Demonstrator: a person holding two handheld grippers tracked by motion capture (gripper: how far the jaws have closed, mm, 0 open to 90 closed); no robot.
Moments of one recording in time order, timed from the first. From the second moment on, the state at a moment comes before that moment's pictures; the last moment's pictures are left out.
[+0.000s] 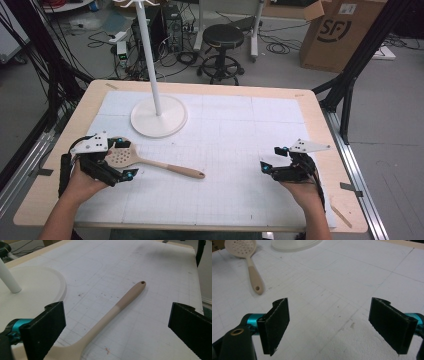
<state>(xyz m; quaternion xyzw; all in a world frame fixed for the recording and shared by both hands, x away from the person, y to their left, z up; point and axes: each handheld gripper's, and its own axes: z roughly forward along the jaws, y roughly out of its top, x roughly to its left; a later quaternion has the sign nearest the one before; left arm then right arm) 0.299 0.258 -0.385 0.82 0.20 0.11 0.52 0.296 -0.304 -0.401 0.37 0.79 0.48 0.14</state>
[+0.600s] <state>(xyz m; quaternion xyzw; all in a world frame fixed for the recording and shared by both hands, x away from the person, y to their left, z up) 0.308 0.217 -0.385 0.85 0.21 0.12 0.46 0.295 -0.313 -0.407 0.37 0.79 0.47 0.13</state>
